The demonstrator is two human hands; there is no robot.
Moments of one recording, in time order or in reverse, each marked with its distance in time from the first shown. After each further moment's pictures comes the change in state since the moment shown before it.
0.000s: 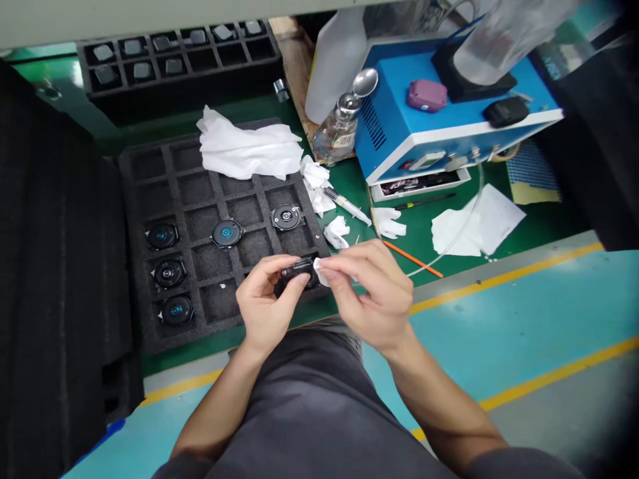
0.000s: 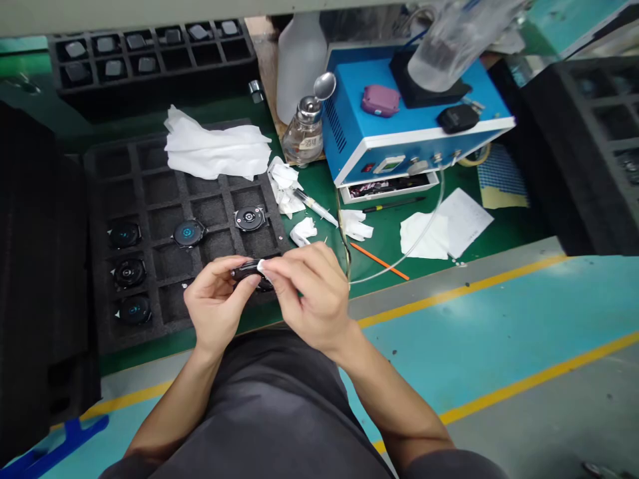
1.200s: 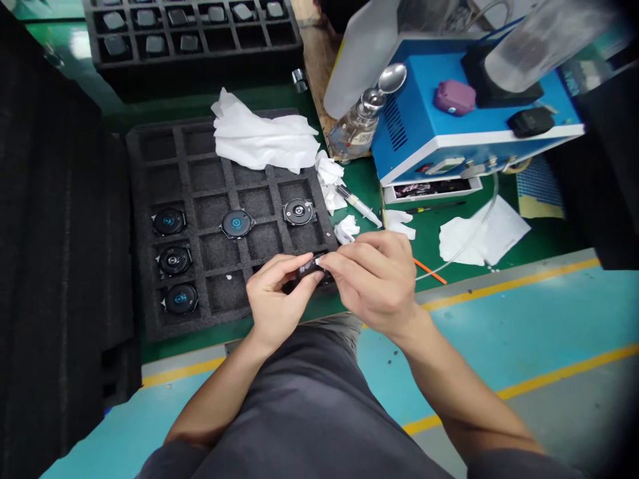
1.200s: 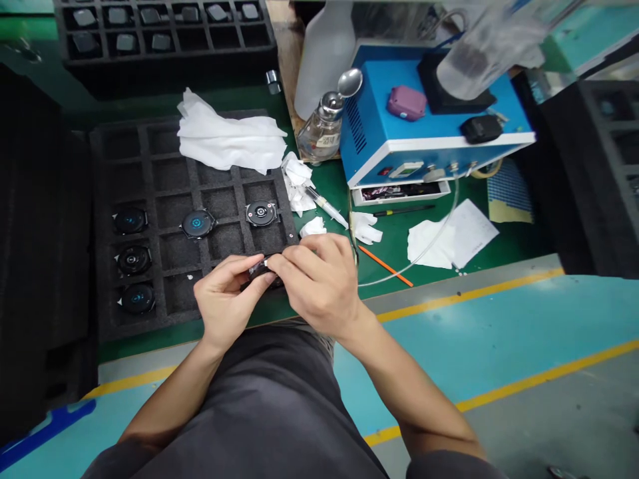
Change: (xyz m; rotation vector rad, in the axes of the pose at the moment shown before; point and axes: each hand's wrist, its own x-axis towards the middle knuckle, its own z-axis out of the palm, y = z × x) left_hand -0.003 -0.002 0.002 0.026 0.043 -0.028; right_hand 0.012 0.014 -0.004 -0.334 -0.187 -0.334
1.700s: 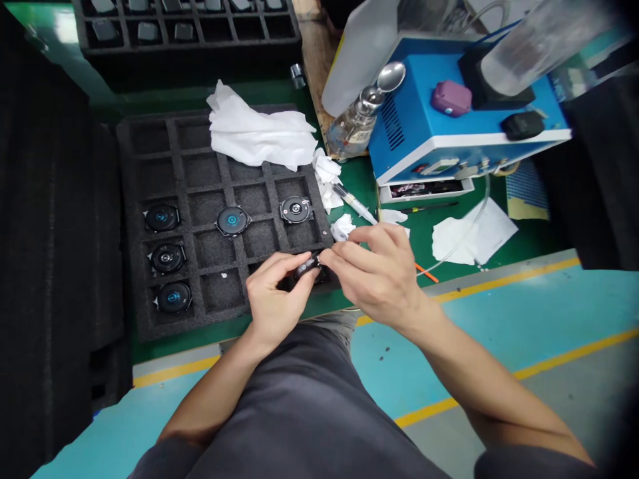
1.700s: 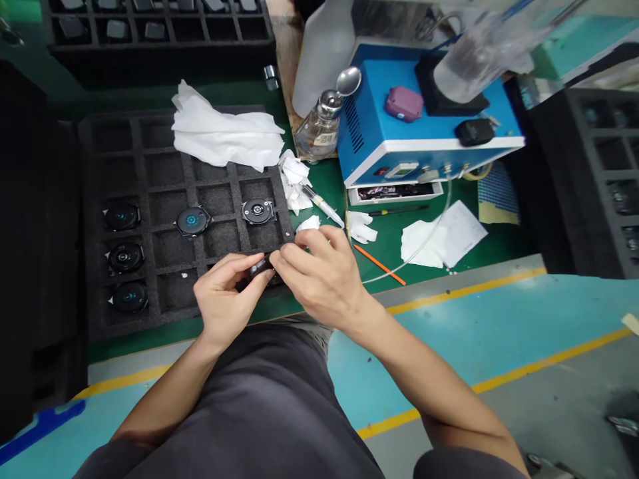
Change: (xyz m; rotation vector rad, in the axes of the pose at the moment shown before) left_hand -0.001 -0.006 0.001 0.202 -0.005 0.095; right_hand 0.004 0.014 -0.004 -0.048 -0.198 -0.082
